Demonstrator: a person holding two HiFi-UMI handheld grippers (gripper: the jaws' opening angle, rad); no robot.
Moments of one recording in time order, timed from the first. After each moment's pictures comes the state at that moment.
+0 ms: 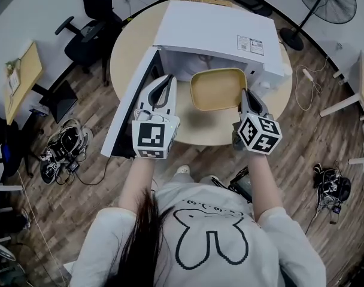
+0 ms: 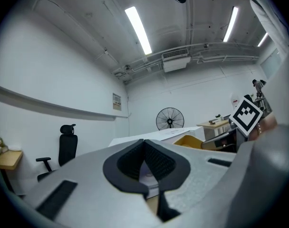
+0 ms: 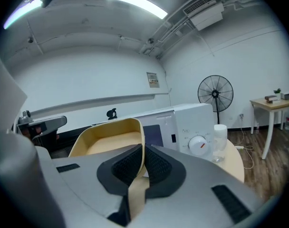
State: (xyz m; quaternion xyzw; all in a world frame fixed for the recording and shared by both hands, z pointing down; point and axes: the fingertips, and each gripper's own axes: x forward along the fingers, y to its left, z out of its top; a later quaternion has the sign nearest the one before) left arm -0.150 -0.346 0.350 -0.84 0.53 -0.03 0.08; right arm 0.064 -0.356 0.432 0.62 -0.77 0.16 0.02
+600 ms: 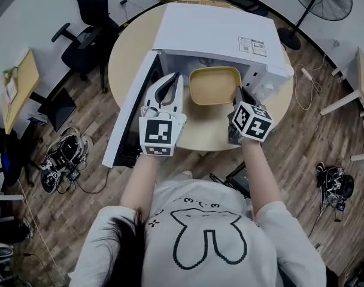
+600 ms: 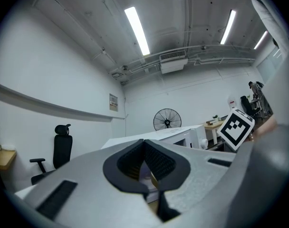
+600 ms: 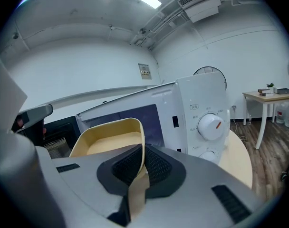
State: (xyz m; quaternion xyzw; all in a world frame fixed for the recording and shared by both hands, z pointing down) left arm -0.139 -0.371 0.363 -0.85 0.51 -0.02 0.09; right arm 0.056 -0.398 0.482 0.64 -0.74 0.21 0.05
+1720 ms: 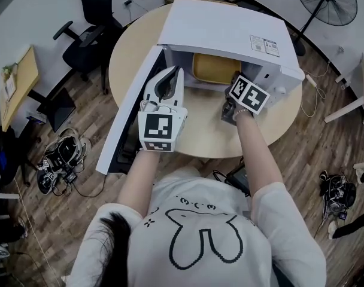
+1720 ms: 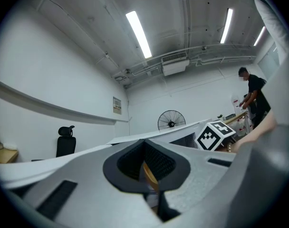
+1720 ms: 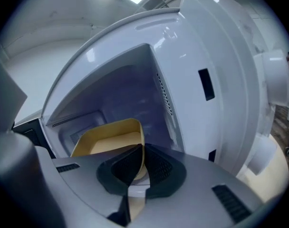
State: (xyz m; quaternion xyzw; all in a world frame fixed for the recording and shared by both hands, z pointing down) left arm -0.158 -0.398 0.387 -0.84 0.53 0.00 0.11; right arm 0.048 -0.492 0.529 0.68 -0.69 0.26 0.01
